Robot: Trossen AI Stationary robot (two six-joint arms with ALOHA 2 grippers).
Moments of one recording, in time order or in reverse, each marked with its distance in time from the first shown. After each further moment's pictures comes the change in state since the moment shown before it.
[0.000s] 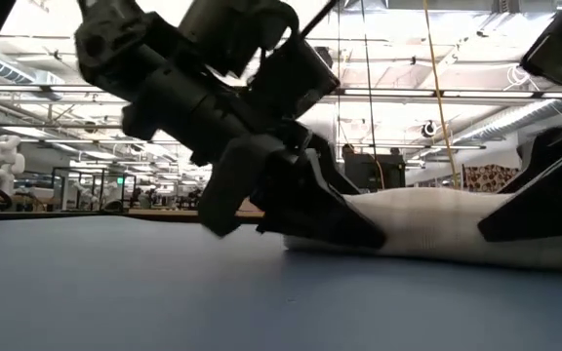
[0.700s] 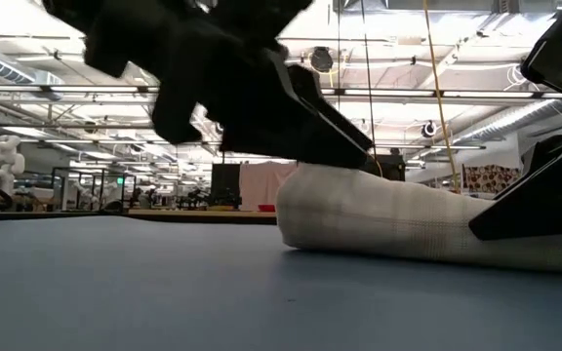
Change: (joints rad) left arm -0.083 -0.160 -0.010 -0.100 -0.087 0.046; right arm -0.004 0.043 0.004 0.005 0.023 0.091
